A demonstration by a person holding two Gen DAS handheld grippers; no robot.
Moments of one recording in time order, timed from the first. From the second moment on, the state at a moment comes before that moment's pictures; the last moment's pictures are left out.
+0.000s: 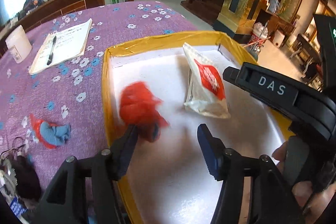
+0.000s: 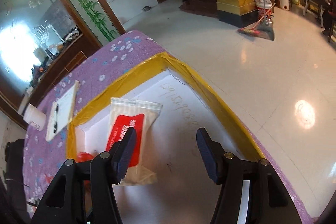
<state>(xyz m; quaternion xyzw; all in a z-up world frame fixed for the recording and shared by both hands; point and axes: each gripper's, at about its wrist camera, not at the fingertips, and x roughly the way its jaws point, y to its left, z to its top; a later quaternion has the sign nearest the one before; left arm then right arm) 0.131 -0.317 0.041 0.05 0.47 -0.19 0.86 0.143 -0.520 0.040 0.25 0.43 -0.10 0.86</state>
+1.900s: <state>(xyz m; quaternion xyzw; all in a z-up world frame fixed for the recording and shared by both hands) 0.076 0.106 0.086 -0.07 0.41 0.05 0.91 -0.044 -0.303 0.080 0.10 0.26 0.28 0.92</state>
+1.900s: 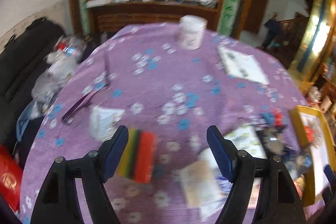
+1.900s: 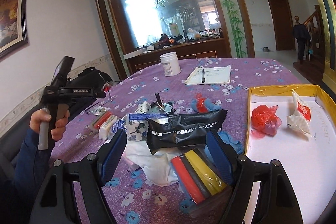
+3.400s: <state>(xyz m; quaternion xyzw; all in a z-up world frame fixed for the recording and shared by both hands) 0.052 0.021 0.080 -0.06 0.41 -0.13 0.90 0.030 -0.257 0.027 -0.11 0.54 0.27 0.79</state>
